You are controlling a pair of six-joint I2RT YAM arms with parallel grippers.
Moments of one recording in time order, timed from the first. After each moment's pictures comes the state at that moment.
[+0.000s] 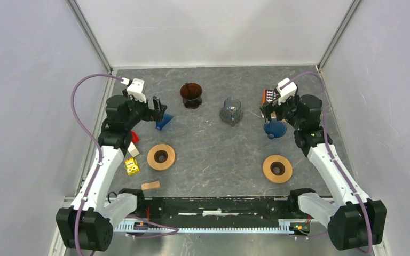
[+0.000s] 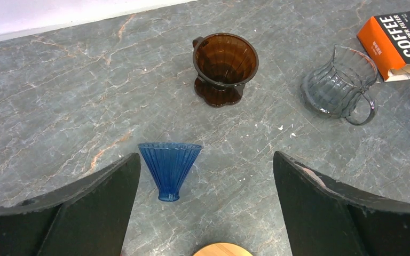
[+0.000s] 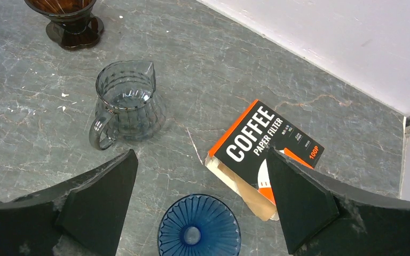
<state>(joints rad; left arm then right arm) -0.08 0.99 0.83 -0.13 0.30 0.01 0.14 1.03 0.77 0.00 -0.29 -0.28</state>
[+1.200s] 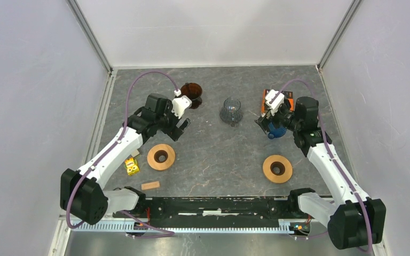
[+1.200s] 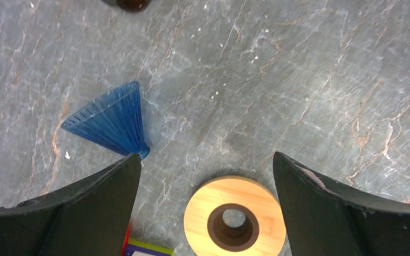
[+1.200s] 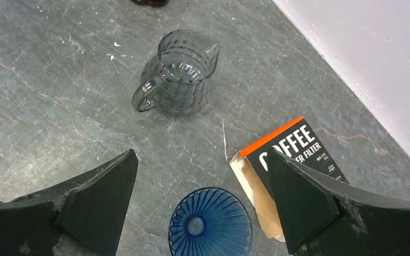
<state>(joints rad) -0.43 1.25 0.99 -0.54 0.10 0.38 0.14 1.04 0.77 -0.13 -0.54 -0.54</state>
